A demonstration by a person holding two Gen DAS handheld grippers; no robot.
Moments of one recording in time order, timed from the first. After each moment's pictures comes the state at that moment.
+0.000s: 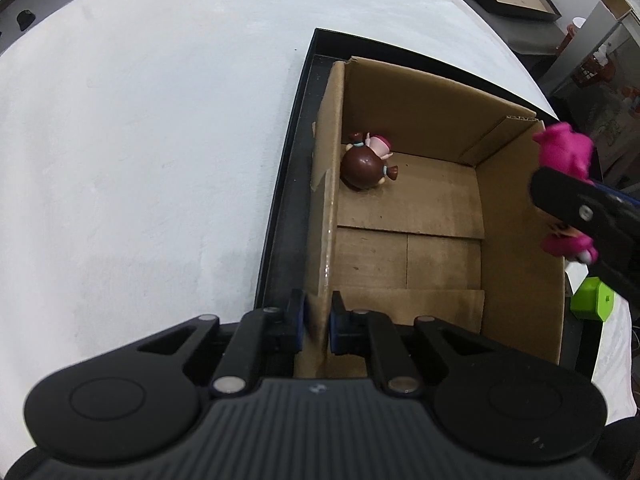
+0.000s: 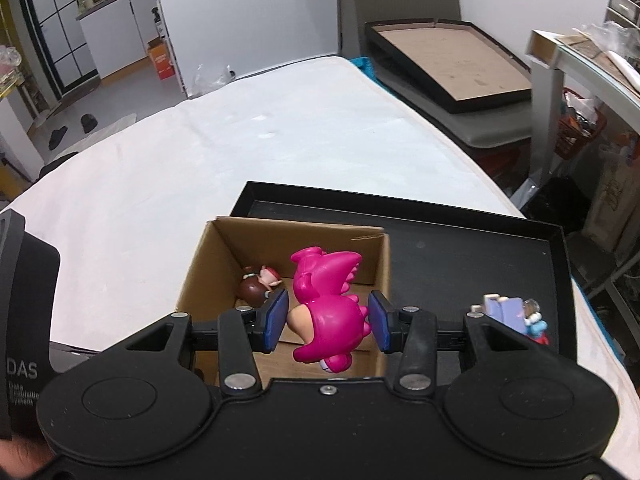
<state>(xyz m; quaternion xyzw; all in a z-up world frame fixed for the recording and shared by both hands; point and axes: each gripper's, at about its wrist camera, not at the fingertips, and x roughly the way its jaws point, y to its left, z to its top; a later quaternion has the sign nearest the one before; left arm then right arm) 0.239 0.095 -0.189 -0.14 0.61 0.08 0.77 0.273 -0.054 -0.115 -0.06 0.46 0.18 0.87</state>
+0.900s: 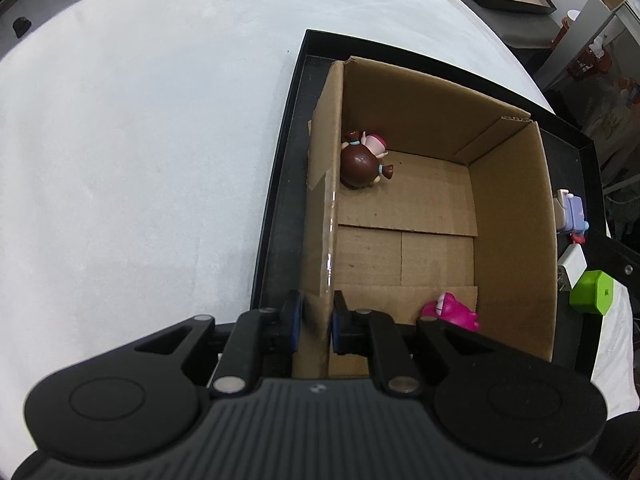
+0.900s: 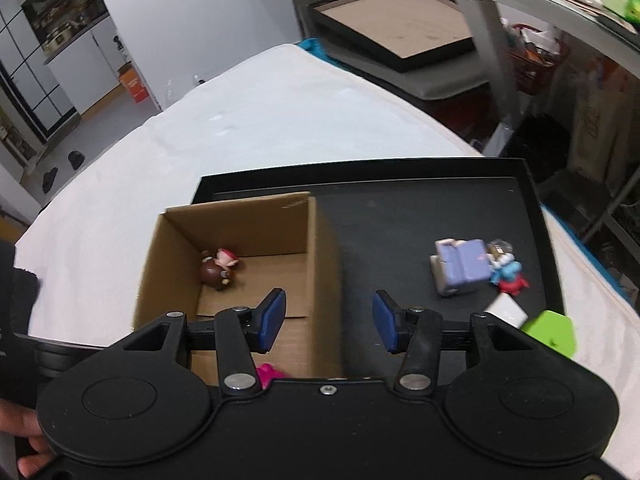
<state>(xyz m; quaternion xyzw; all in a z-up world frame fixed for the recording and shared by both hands) 0.234 0.089 -0.185 -0.07 0.56 0.03 0.83 0.271 -0.127 -0.125 0.02 0.49 0.14 0.86</state>
